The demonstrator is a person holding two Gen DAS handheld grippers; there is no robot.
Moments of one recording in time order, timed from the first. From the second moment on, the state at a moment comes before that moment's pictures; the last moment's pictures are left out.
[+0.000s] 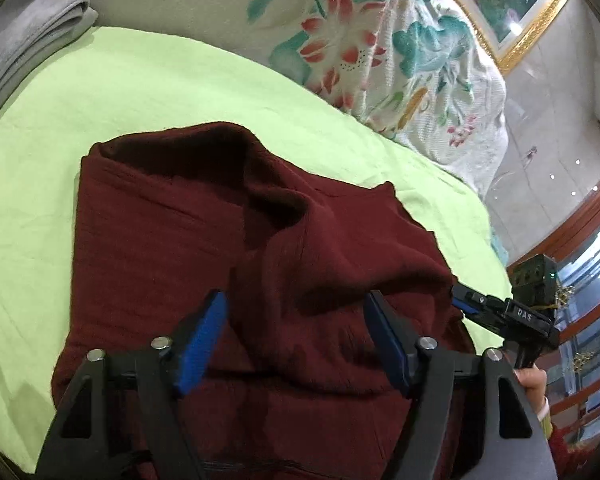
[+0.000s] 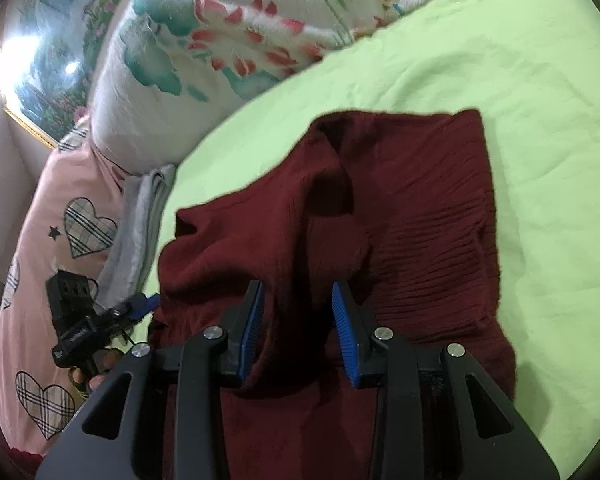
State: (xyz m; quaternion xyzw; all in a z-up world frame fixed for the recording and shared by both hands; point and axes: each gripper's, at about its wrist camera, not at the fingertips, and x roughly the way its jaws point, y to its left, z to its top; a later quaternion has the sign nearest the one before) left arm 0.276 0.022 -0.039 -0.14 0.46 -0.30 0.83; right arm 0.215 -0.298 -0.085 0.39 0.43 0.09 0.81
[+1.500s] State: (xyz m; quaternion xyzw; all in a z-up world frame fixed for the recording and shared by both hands) left arm 0.248 0.042 -0.041 -0.10 0.46 -0.25 0.84; right arm 0.204 -0.286 -0.071 0.39 0.42 0.05 0.82
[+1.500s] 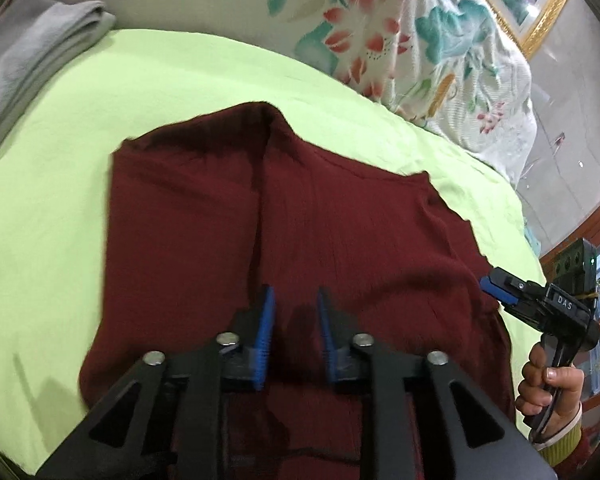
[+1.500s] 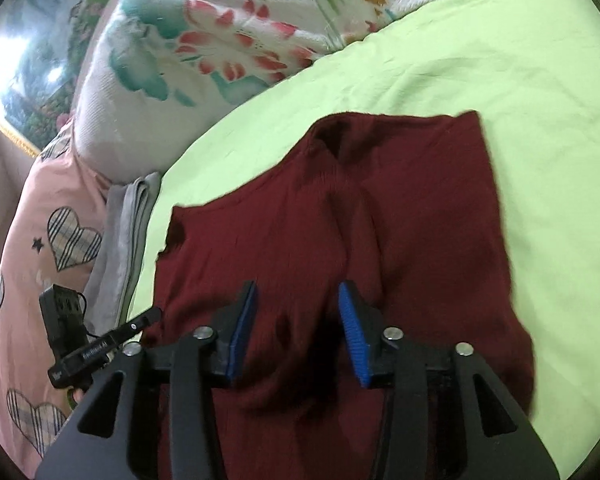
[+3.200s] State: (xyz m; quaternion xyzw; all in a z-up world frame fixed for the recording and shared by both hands) left arm -0.013 0.178 -0.079 -0.12 0.50 -0.26 0.82; right arm -0.059 -0.273 -0.081 0.44 0.42 0.15 0.78
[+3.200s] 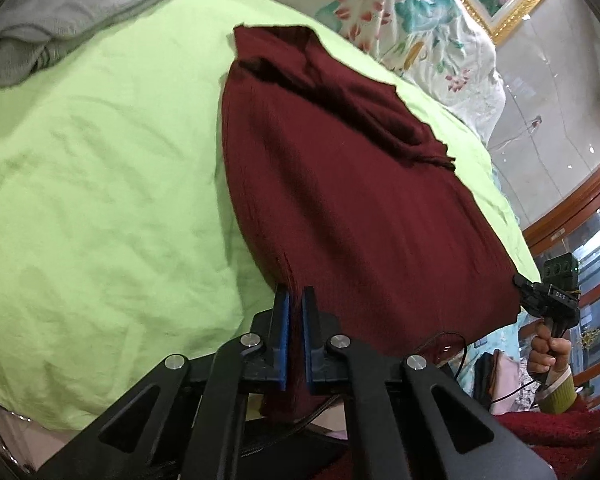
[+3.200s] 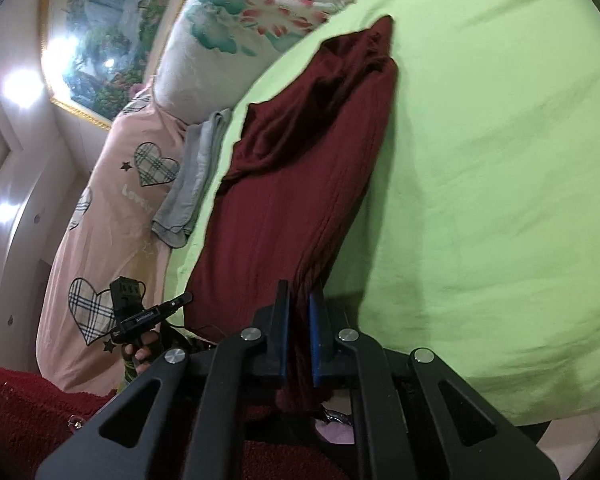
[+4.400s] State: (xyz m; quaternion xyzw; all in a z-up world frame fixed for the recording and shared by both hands) left arm 0.151 0.118 0.030 -0.18 0.35 -0.26 0.88; right arm 0.101 -0.336 -0.033 0.50 0.28 0.18 0.80
